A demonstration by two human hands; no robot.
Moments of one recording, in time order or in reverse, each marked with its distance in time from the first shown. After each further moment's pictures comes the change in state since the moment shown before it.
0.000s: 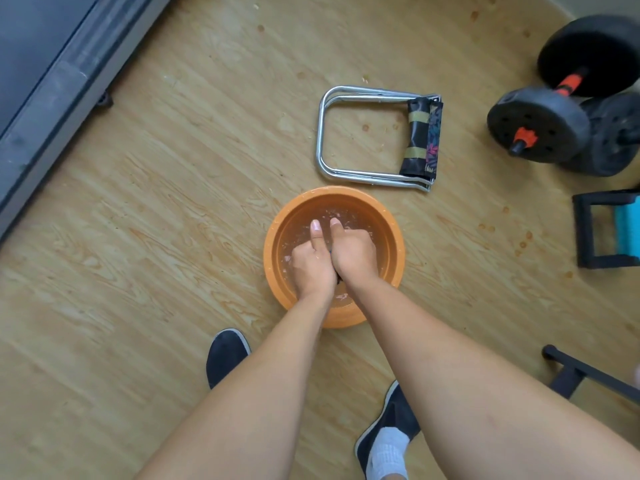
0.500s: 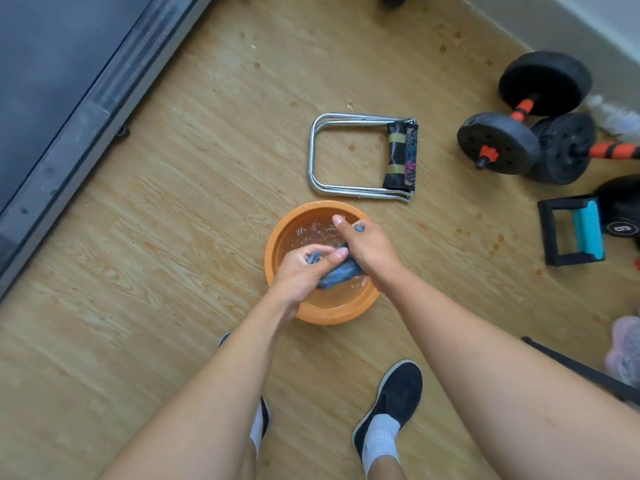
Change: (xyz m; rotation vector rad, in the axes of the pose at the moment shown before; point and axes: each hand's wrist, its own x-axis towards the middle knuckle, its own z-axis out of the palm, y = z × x) left_hand -0.039 0.048 -0.063 -0.040 -0.562 0.020; right_hand -0.037 -0.040 -0.073 -0.045 -0.089 -0.149
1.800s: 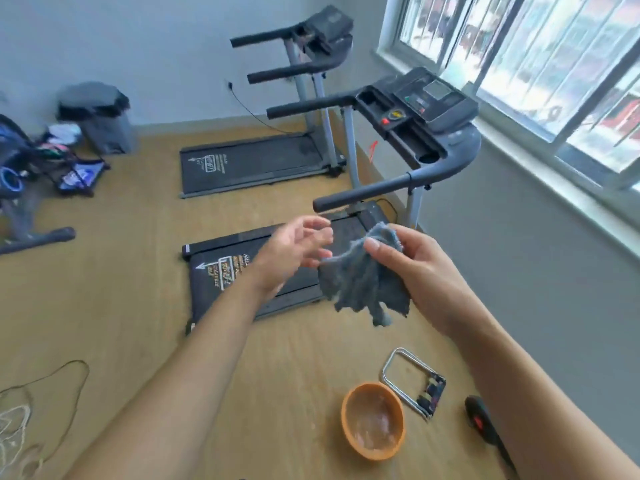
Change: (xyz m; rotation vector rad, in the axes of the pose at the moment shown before) left_hand -0.779 0.384 -0.239 -0.166 0.419 0.750; right_hand -0.784 -0.504 -0.127 -0.098 -0.665 -0.995
